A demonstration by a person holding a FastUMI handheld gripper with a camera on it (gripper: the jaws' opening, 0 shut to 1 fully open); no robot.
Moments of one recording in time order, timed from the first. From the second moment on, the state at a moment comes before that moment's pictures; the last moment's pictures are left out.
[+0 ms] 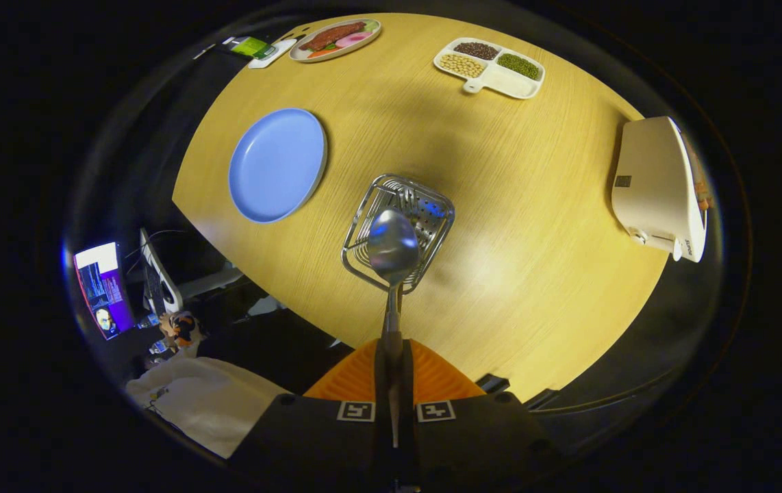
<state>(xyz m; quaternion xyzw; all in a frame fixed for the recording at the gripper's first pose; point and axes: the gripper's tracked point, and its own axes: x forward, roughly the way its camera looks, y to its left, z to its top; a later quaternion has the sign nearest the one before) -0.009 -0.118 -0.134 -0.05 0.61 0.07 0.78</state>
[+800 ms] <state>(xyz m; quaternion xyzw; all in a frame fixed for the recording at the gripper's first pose) 0.040 -0.089 -0.104 0.06 0.54 0.10 0.83</state>
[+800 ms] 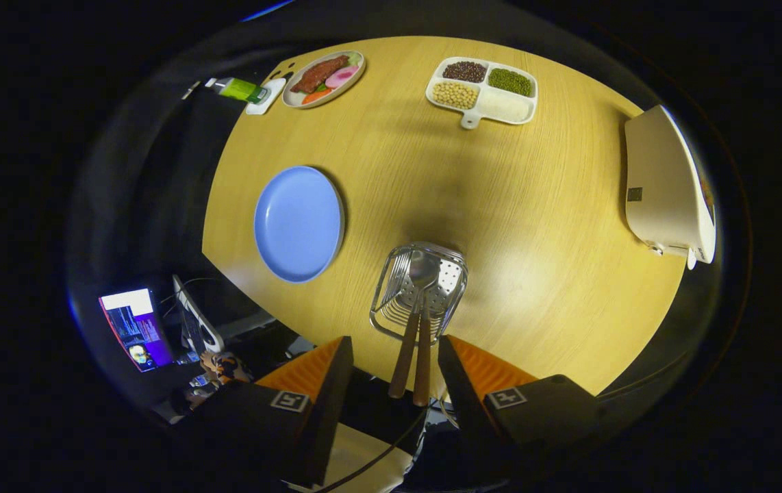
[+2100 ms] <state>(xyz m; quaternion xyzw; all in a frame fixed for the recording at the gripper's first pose) -0.070 -0.071 0.091 0.03 0.04 -0.03 1.00</state>
